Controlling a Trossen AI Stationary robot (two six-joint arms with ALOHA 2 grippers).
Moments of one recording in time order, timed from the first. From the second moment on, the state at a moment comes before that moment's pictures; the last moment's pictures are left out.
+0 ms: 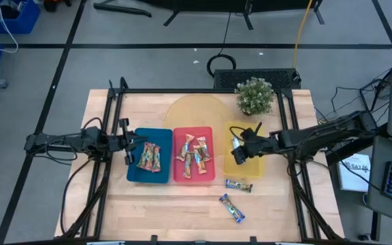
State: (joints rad) left arm -0.03 0.14 0.02 0.31 -0.06 0.56; right arm 0.14 1.13 0.64 -0.34 0.21 1.13
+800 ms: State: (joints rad) left arm -0.03 0.14 0.02 0.28 -0.09 0.51; right arm 0.63 1.74 1.32 -0.65 0.07 1.13
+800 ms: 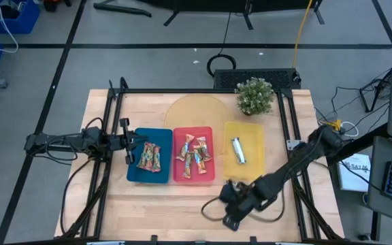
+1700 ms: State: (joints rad) left arm -0.03 0.14 0.02 0.29 -0.09 0.62; right arm 0.63 1.91 1.49 -1.01 0.24 1.40
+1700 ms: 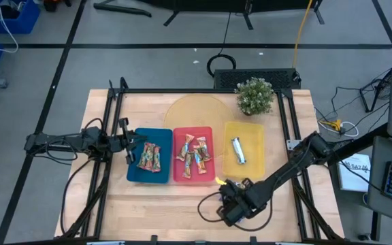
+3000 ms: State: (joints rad) left arm -0.03 0.14 0.02 0.29 -0.08 0.61; right arm 0.68 2.16 1.49 -0.96 0.07 1.29
